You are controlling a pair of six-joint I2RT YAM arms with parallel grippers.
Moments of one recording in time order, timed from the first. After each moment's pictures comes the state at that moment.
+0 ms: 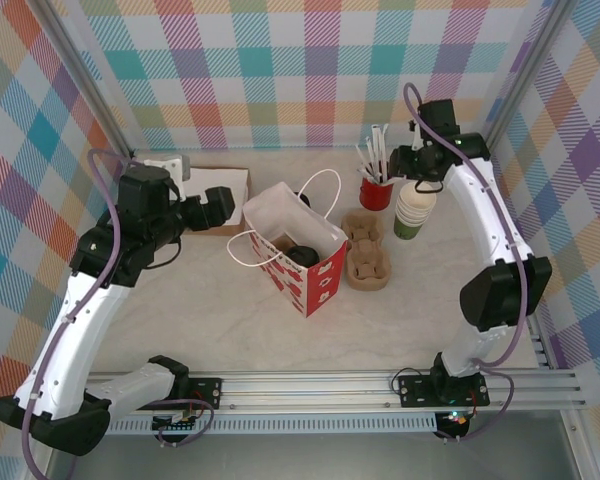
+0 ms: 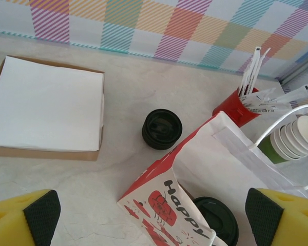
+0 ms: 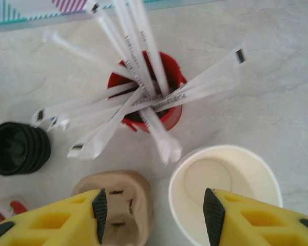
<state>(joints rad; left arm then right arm) -0.38 1.06 1.44 -0.91 -0.06 -0.42 0.18 1.75 1.88 -1.04 0.02 0.23</state>
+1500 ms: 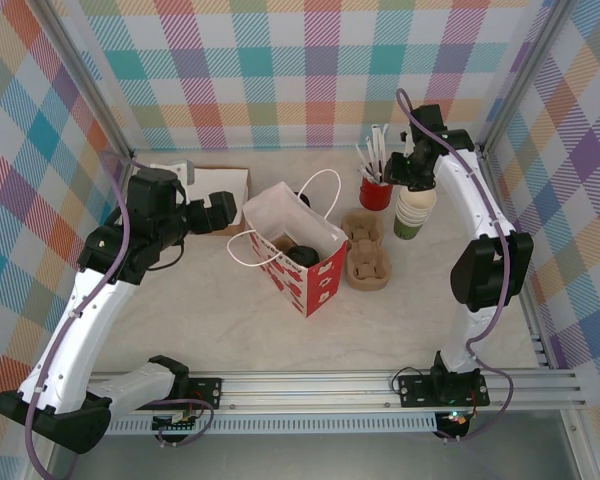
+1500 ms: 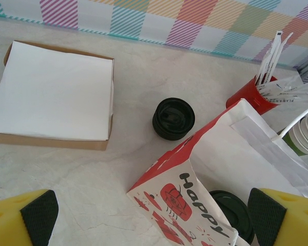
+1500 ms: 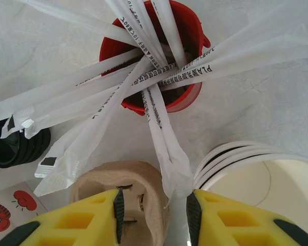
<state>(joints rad) -0.38 1.07 1.40 -0.92 -0.07 -0.41 0.17 1.89 1.91 -1.09 -0.09 0.27</state>
